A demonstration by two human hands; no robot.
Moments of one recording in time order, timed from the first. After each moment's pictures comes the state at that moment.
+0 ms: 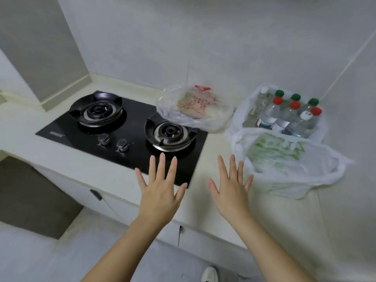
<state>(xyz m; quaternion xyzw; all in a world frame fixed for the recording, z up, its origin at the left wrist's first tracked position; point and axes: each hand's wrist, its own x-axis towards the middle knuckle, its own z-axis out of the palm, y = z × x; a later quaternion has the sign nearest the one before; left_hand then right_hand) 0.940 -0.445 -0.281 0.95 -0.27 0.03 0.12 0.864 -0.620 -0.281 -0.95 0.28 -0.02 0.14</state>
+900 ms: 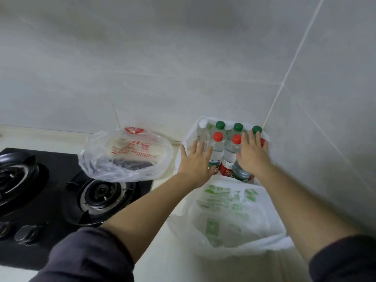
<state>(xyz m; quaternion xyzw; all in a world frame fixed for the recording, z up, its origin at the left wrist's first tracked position) 1.053 -0.825 -0.230 0.85 -0.52 -0.02 0.03 0.951 -0.989 -0.224 -0.92 0.39 0.01 0.03</state>
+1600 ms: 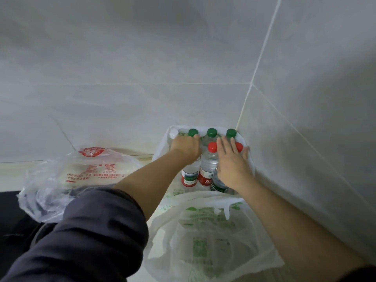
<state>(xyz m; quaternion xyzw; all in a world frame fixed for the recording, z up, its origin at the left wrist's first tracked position) 1.106 -0.944 -0.214 0.81 -0.57 0.04 -0.08 0.952 -0.992 -0.235 -0.92 0.39 -0.01 -0.02</state>
